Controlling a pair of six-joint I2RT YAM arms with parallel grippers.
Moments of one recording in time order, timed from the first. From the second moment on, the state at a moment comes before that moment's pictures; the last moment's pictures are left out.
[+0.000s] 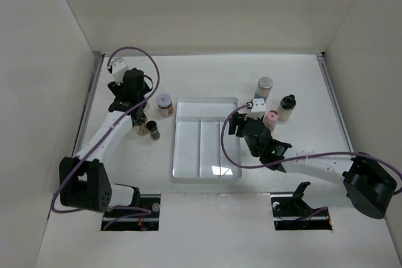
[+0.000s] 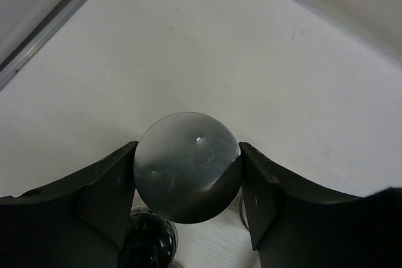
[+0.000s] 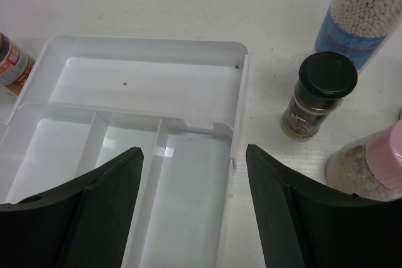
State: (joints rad) left arm -0.19 1.35 0.98 -0.15 -0.59 -0.52; right arm 0.88 1.23 0.54 0.38 0.66 0.36
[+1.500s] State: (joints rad) left arm -0.70 1.58 0.94 0.25 -0.67 -0.38; right arm 0.85 1.17 0.51 0.41 0.66 0.36
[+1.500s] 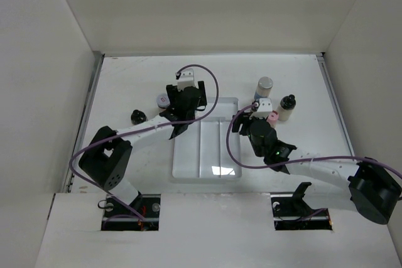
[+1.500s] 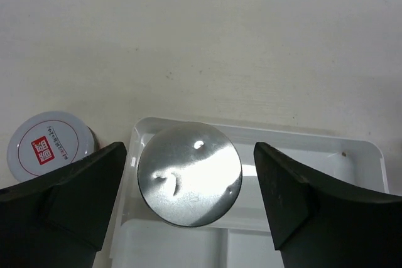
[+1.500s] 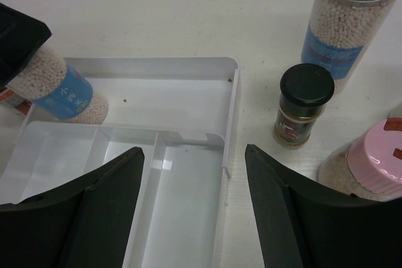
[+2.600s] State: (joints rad) left arm -0.32 1.06 0.65 -0.14 -0.66 -0.63; right arm 0.85 1.17 0.51 0.42 0.66 0.36
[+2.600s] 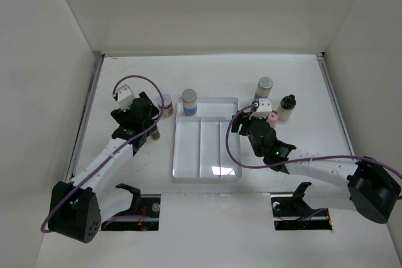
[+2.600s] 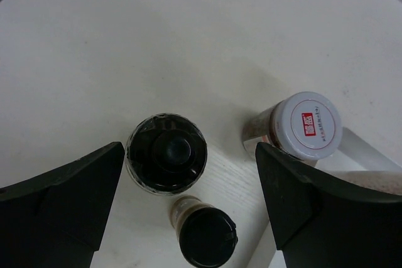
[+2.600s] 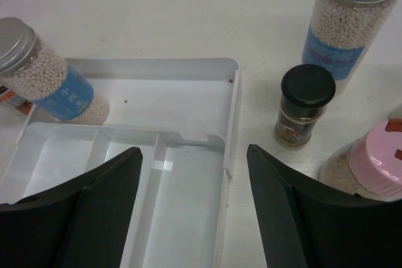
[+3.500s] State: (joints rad) left arm -0.29 1.24 0.61 0.00 -0.74 -0.63; right arm 0.85 1.16 0.51 0.42 0.66 0.36
